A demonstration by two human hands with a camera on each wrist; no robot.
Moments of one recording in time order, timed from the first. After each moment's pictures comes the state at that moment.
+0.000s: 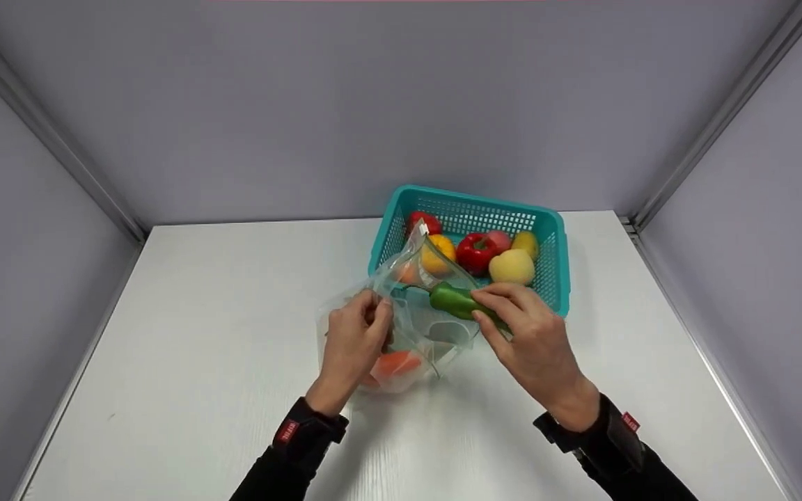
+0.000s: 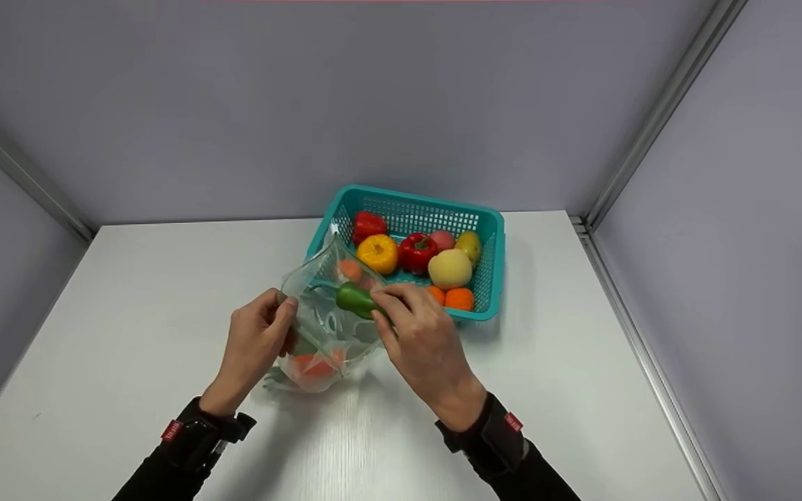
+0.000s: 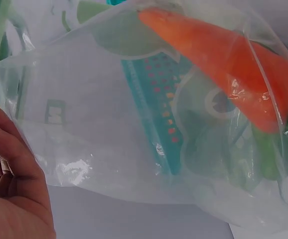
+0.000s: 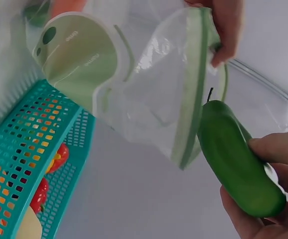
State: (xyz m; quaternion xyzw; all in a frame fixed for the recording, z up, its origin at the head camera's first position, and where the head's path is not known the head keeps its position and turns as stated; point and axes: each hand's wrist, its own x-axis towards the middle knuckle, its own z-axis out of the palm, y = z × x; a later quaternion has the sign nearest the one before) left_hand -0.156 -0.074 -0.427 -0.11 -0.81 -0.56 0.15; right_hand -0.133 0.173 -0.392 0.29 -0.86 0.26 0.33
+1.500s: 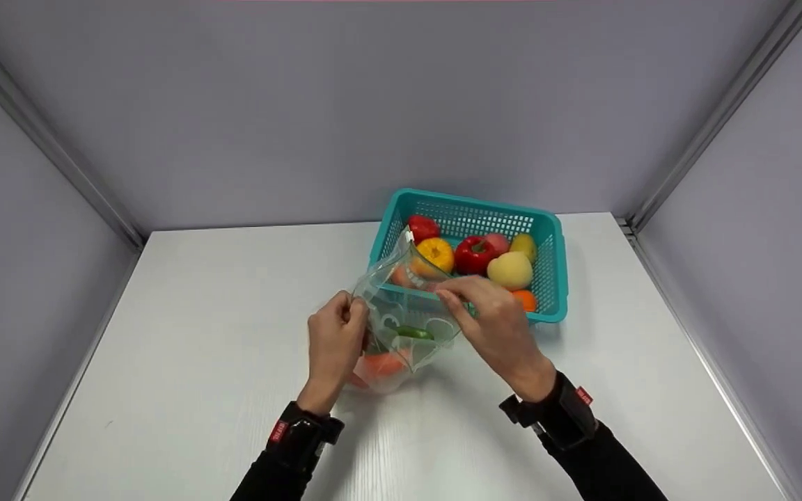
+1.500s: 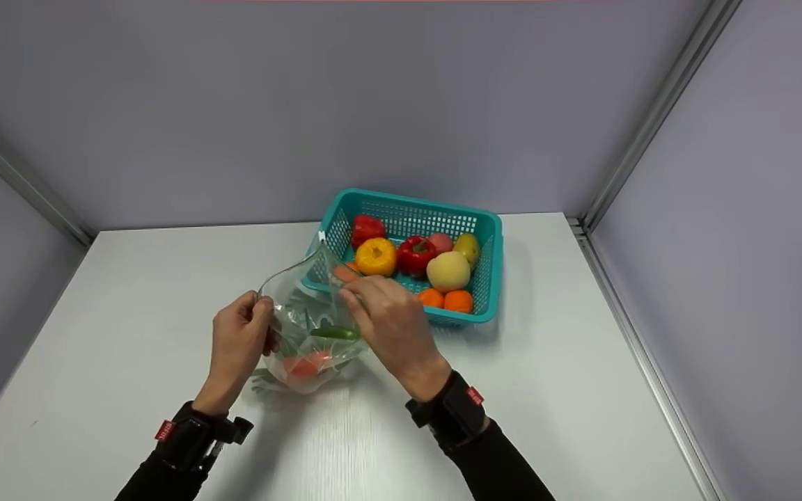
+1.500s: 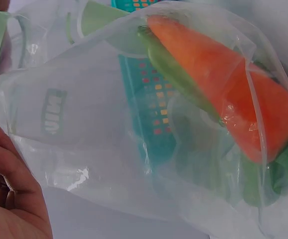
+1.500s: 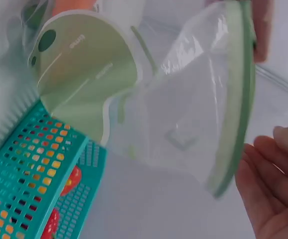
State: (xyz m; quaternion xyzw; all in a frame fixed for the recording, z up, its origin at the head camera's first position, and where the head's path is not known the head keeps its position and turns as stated) left_hand -0.164 -0.088 -0.435 -0.02 -0.78 -0.60 0.18; right_hand -0.170 0.139 -0.405 0.31 -0.83 0.33 0.33
